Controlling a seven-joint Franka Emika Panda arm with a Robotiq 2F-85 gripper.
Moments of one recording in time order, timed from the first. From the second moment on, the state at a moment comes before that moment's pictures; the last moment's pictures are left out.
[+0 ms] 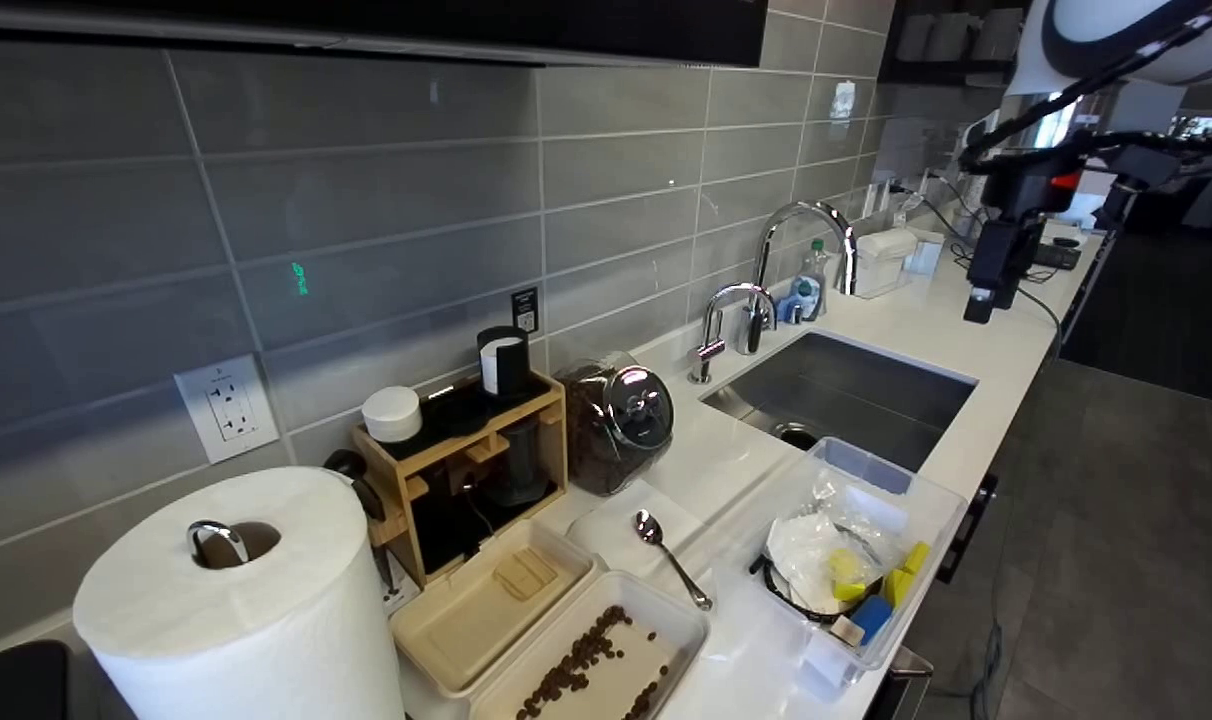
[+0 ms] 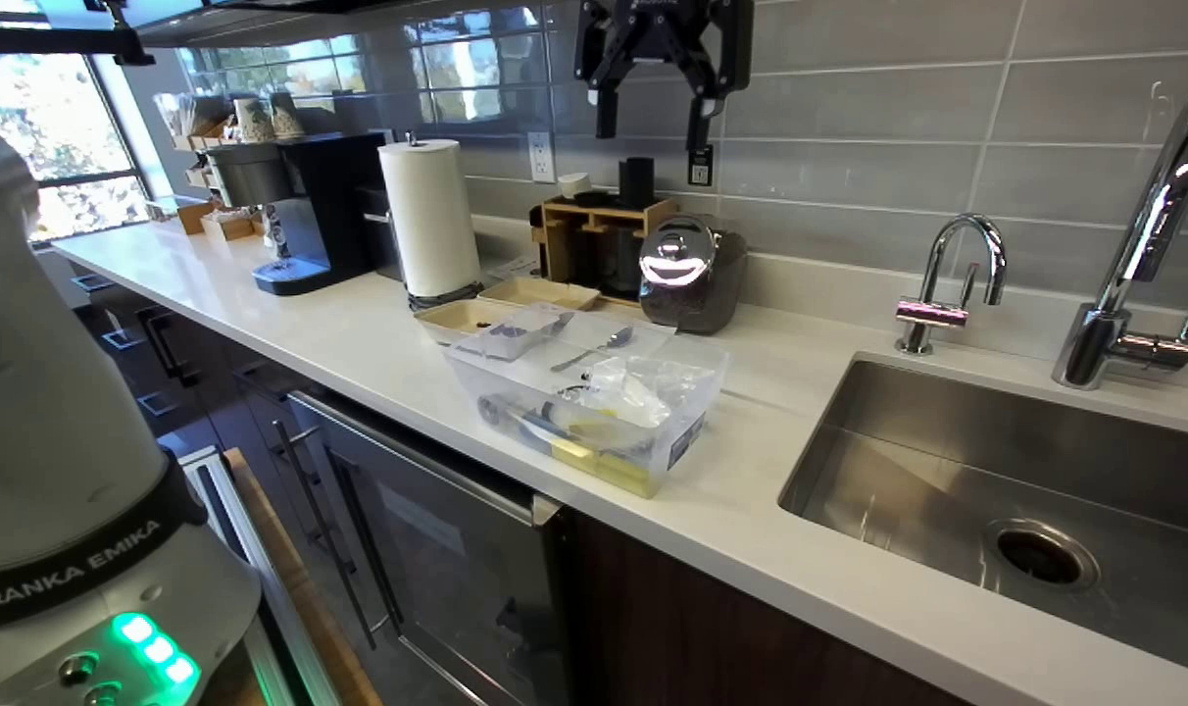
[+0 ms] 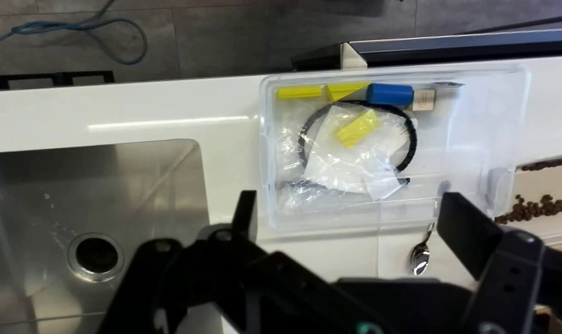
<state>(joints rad) -0.08 -0.27 -0.22 -2.21 -0.03 1.87 -0.42</state>
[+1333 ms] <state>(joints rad) 0.06 -0.20 0.06 -2.40 0.03 2.04 -0.04</state>
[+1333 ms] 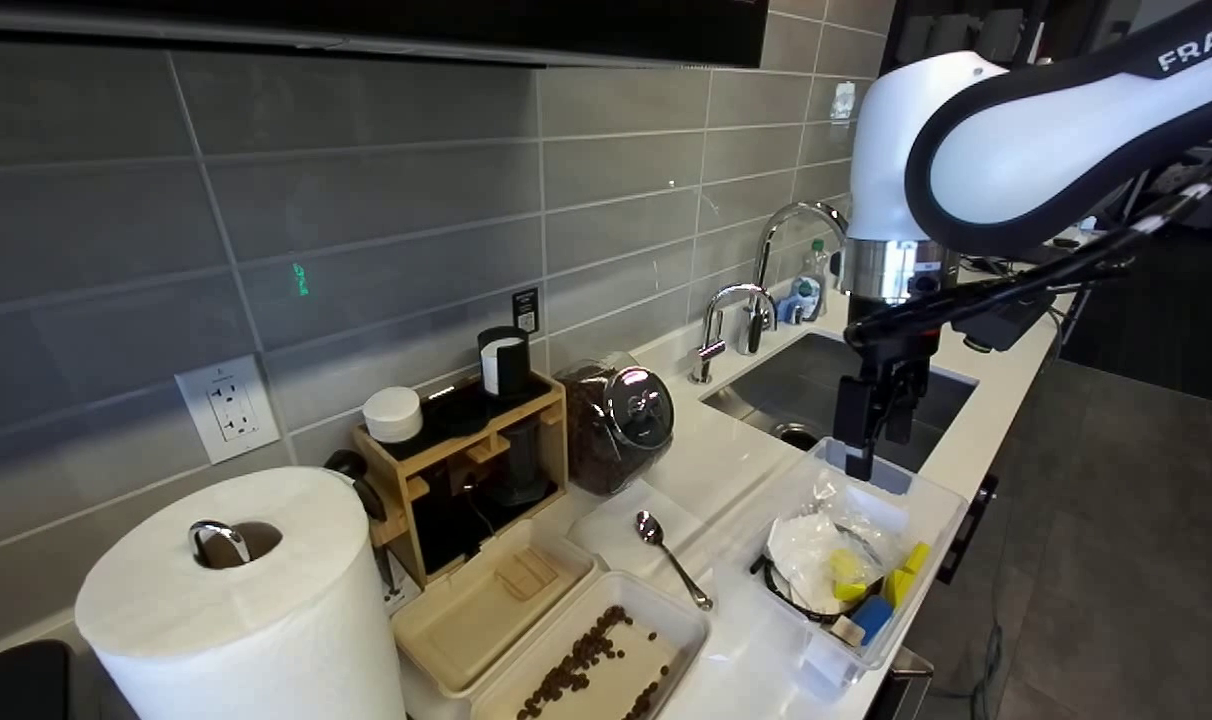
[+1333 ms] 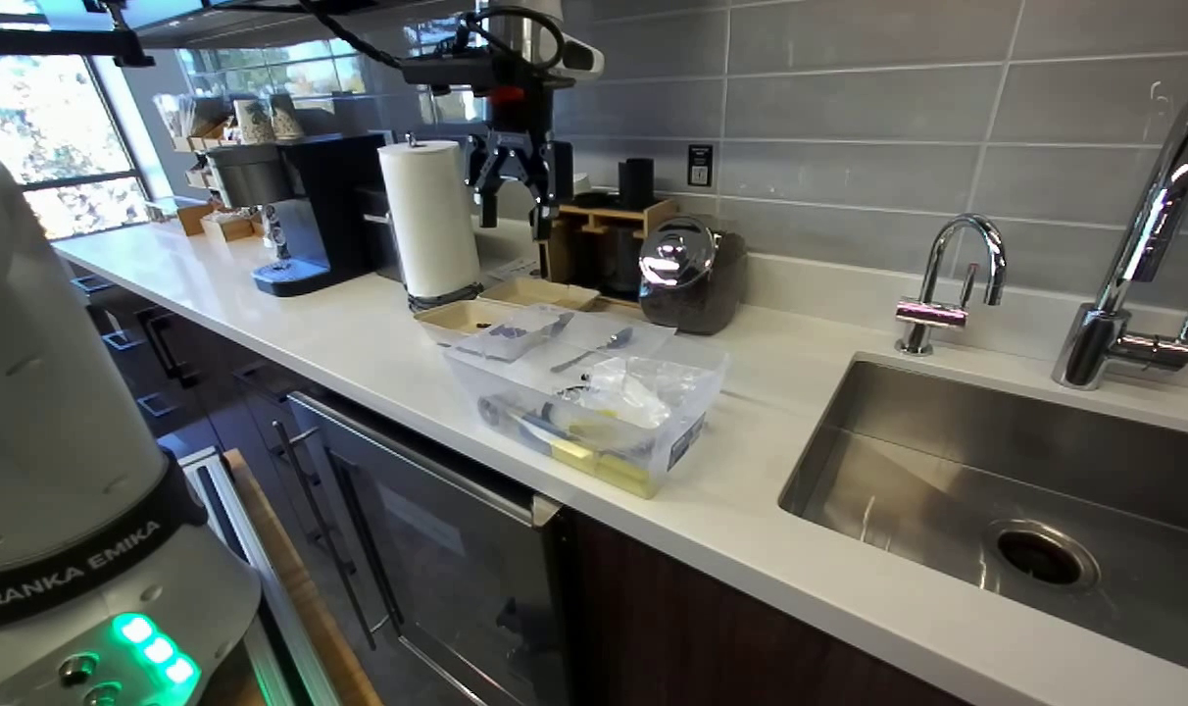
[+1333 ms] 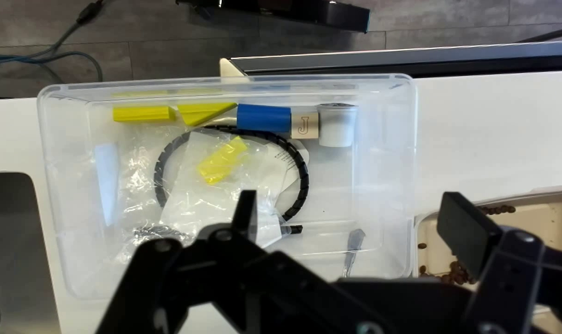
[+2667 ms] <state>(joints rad) 0.09 0.05 0.10 -2.52 0.06 2.43 0.05</state>
